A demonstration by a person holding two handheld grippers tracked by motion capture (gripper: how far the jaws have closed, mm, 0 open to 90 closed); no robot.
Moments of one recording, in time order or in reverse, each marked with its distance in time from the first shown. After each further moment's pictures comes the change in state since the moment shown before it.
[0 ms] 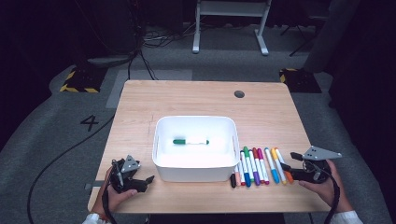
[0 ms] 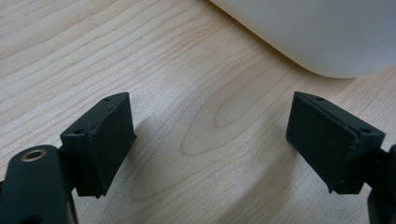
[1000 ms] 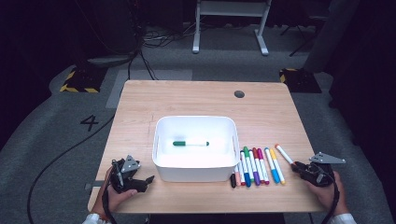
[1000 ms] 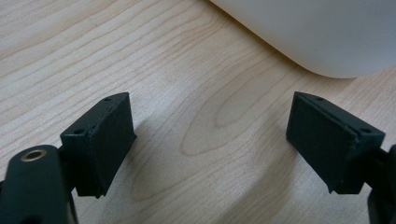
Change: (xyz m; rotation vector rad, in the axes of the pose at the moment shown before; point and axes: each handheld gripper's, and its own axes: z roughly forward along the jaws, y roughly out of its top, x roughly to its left) left arm 0.000 0.000 0.000 -0.001 0.004 -0.004; right arm -0.028 -0.050 0.016 0.054 -0.105 0.193
